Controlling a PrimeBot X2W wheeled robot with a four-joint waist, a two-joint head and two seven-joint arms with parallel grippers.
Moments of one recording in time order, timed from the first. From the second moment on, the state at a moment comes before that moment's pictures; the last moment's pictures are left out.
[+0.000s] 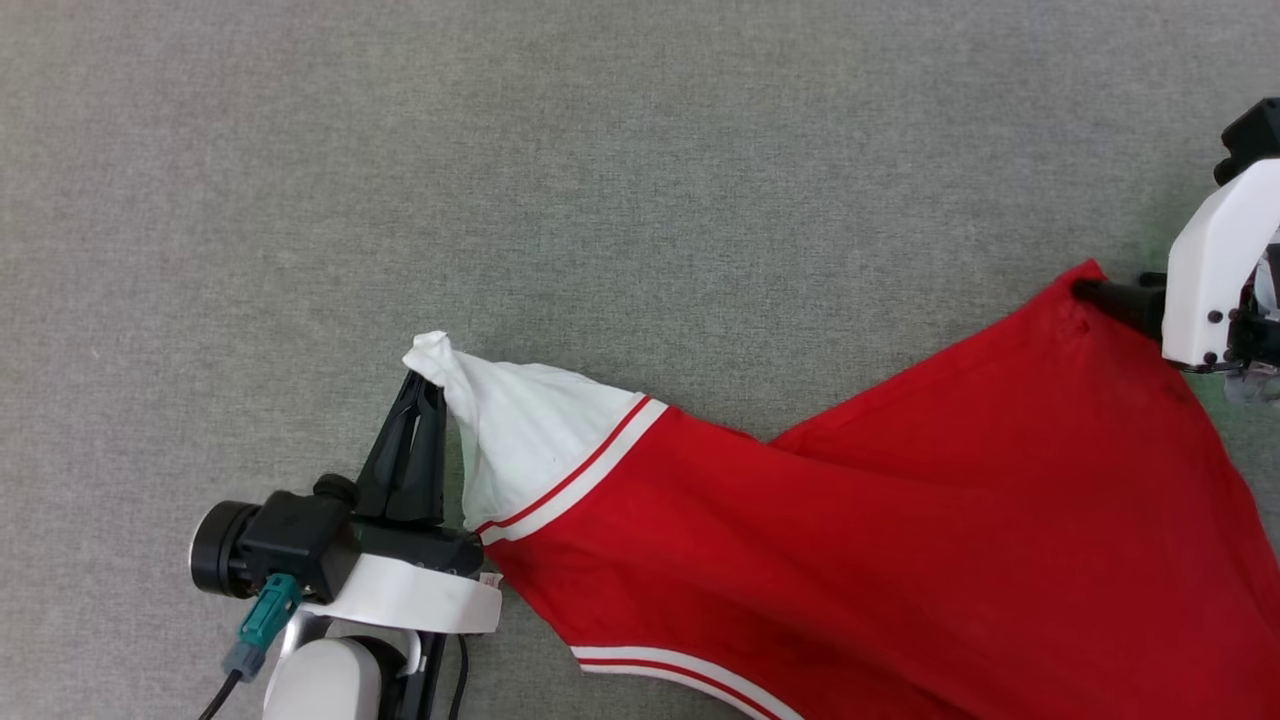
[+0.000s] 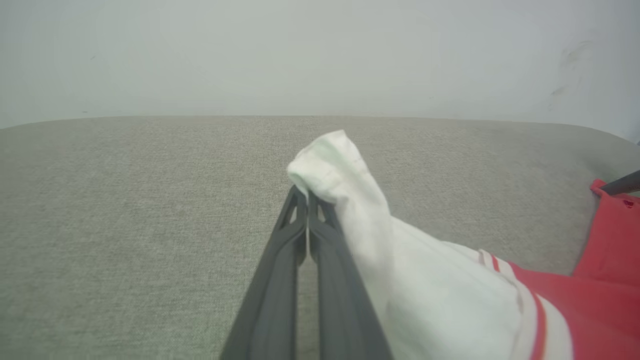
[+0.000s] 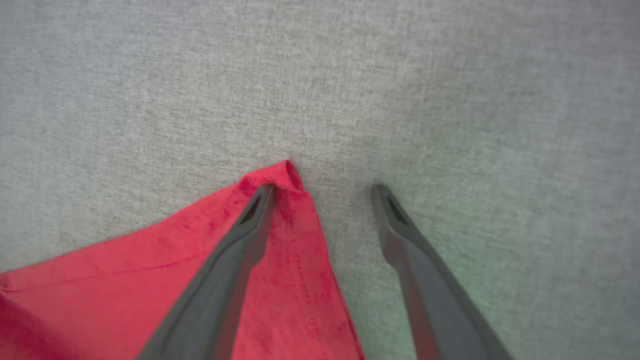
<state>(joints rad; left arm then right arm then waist) -0.13 0.05 -0.08 -0.01 -0.12 -0.10 -0.26 -0.80 -0.50 0.33 0.57 0.75 0.13 0.82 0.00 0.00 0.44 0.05</state>
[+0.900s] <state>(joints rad) -0.45 0.13 -0.09 0.39 -0.15 -0.12 -0.26 -0.80 -0.54 0.43 0.59 0.76 0.13 0.61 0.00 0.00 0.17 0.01</state>
